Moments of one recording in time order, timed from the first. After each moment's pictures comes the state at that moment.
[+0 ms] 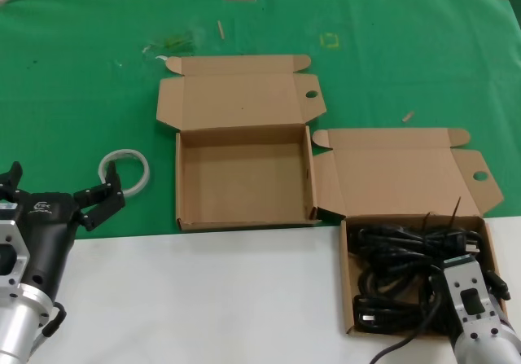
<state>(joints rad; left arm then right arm) 0.00 -0.30 1.60 -1.60 -1.80 0.00 0.00 -0.08 0.08 -1.64 1.66 2.75 0.62 -1.47</state>
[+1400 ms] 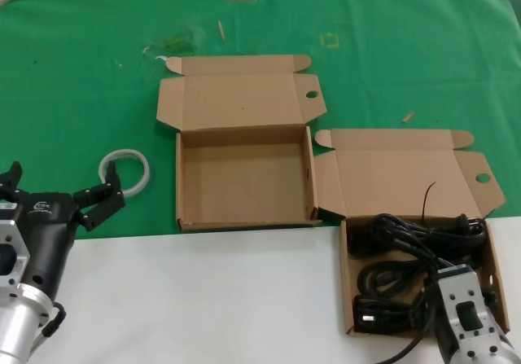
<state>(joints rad) 0.00 -0.30 1.60 -1.60 -1.80 0.00 0.00 -0.19 0.08 -1.71 1.87 2.75 0.72 -1.44</state>
